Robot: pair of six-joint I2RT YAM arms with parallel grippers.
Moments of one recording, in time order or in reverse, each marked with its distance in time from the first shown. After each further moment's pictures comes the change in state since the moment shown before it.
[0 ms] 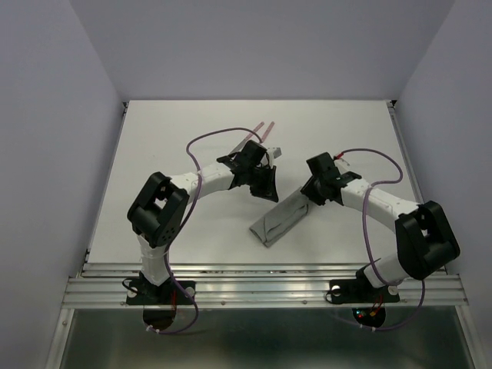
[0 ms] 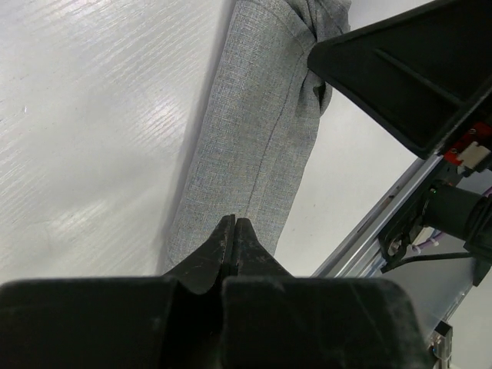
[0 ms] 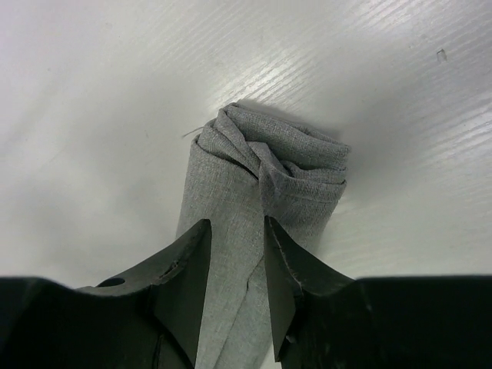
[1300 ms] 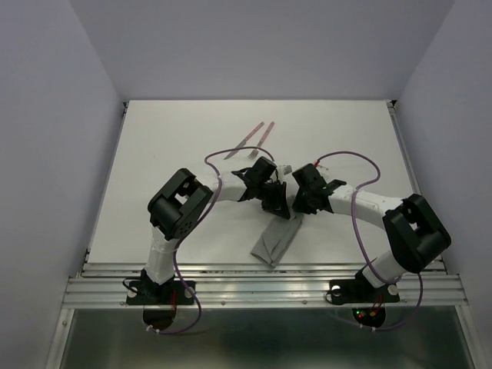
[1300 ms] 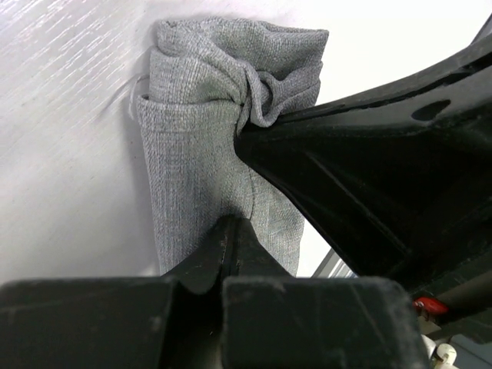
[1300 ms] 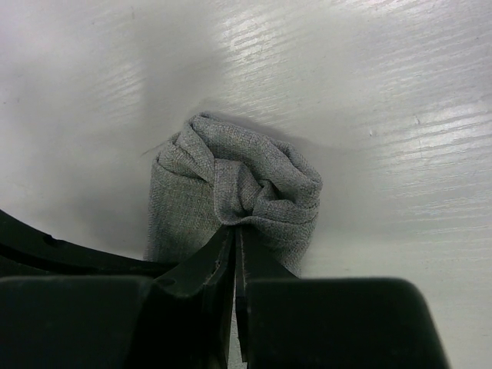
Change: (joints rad) left arm -0.067 0.168 -0.063 0.249 0.147 -0.107; right arm 0.126 0.049 -0.051 0.063 -0.048 -0.175
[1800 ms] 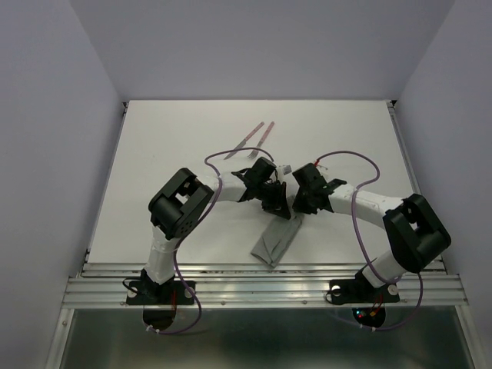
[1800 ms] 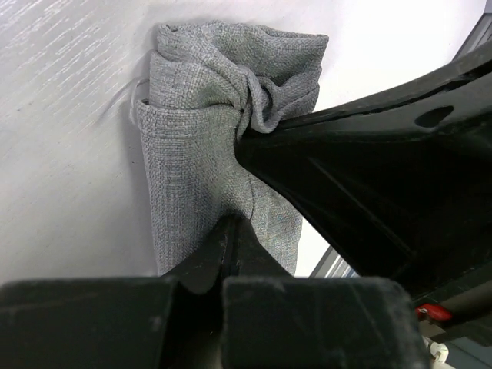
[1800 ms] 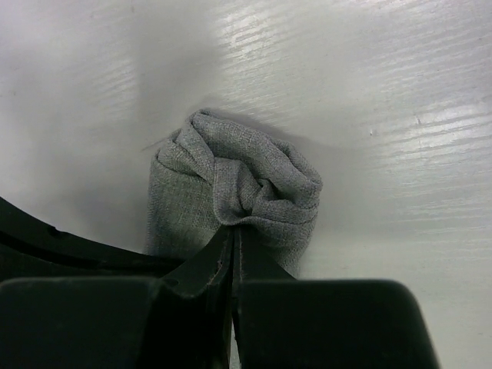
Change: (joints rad) left arm 0.002 0.002 -0.012 0.025 0.010 -0.017; right arm 0.000 -0.010 0.014 -0.029 -0.019 -0.017
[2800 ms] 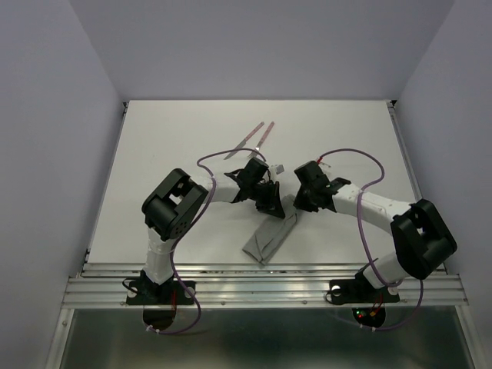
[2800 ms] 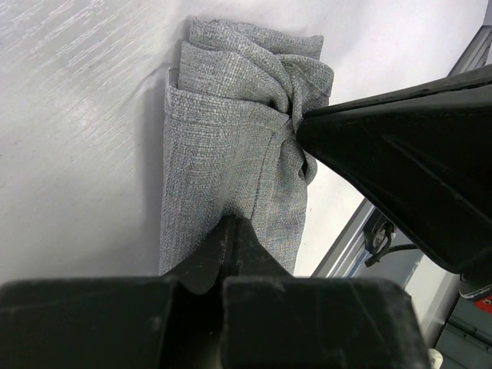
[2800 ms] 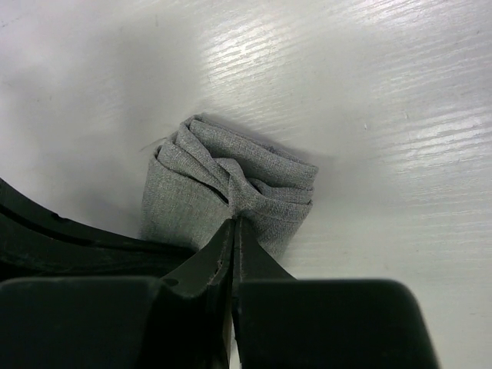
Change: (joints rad) left arm 0.035 -0.045 -0.075 0.029 -0.003 -0.008; right arm 0.000 -0.044 0.011 -0.030 0.018 0.022
